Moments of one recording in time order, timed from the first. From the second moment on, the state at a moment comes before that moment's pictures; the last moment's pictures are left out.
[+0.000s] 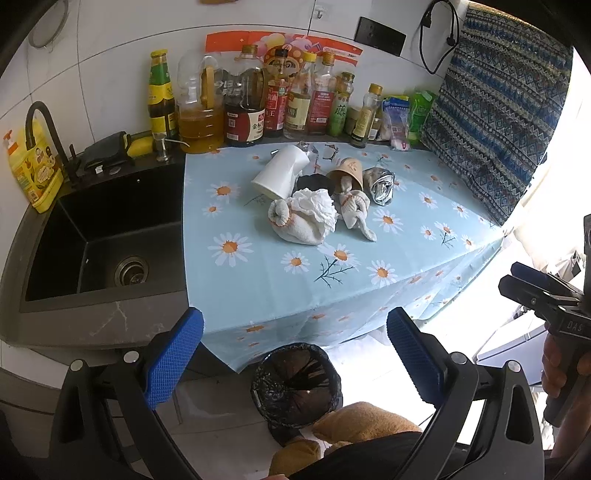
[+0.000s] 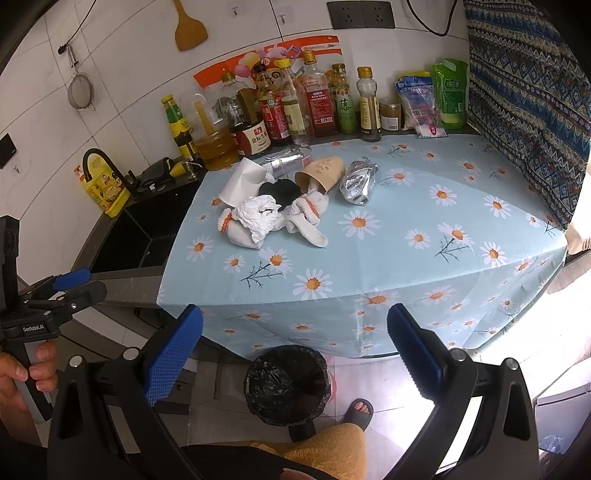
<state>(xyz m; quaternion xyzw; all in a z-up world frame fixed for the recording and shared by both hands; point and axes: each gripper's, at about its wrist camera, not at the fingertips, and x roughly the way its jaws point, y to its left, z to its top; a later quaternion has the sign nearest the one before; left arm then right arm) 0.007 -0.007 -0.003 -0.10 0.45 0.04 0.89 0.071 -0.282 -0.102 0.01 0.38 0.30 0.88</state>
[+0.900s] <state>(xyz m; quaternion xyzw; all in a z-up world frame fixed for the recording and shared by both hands) 0.001 -0.004 -0.004 -0.10 0.45 0.03 0.89 0.058 -0.276 -0.099 0.00 0.38 0.30 0.87</state>
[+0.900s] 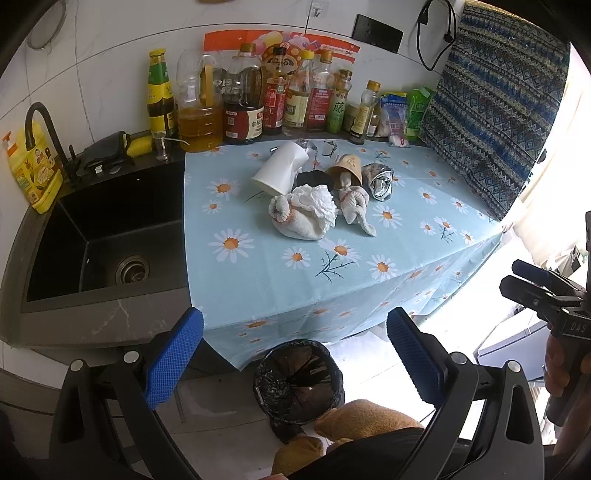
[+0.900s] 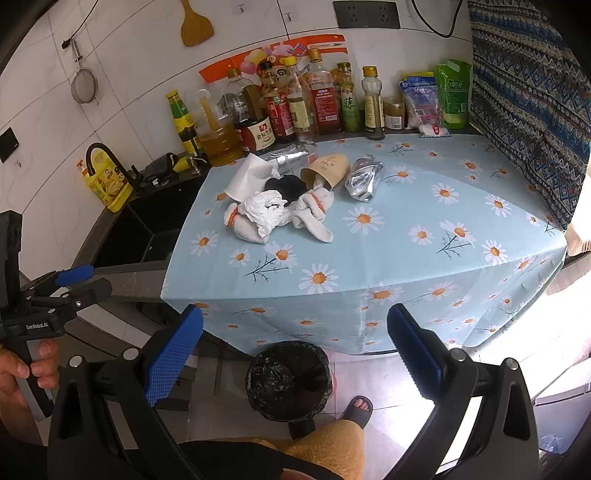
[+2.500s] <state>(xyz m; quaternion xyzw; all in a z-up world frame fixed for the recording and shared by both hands) 0.069 0.018 -0.041 -0.14 0.49 0.09 0.85 0.182 -0.250 -0.126 -0.01 0.44 0.34 0.83</state>
